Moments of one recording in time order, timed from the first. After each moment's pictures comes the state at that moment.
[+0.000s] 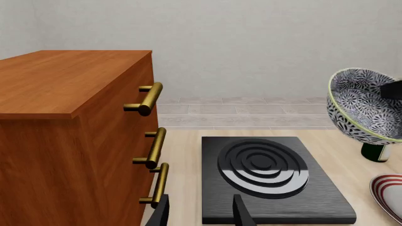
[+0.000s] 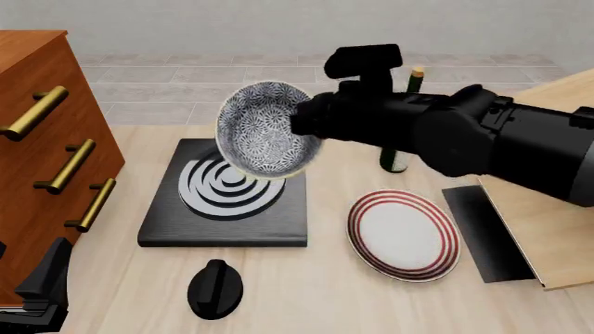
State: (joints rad) left arm 0.00 0.00 0.00 0.00 0.00; right arm 0.67 1.46 -1.15 0.15 0.20
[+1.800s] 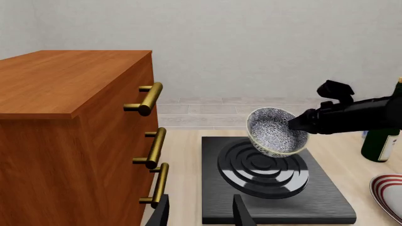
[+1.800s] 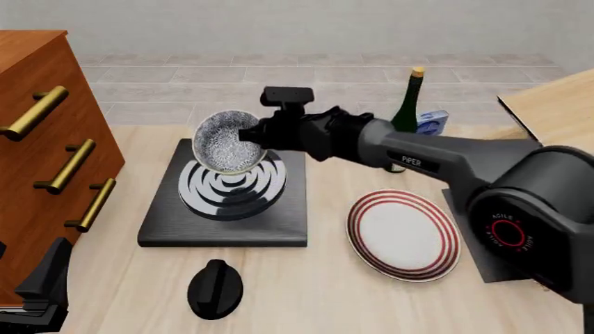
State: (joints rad) left arm 0.00 0.00 0.00 0.00 0.00; right arm 0.65 2.14 -1.67 0.15 0.34
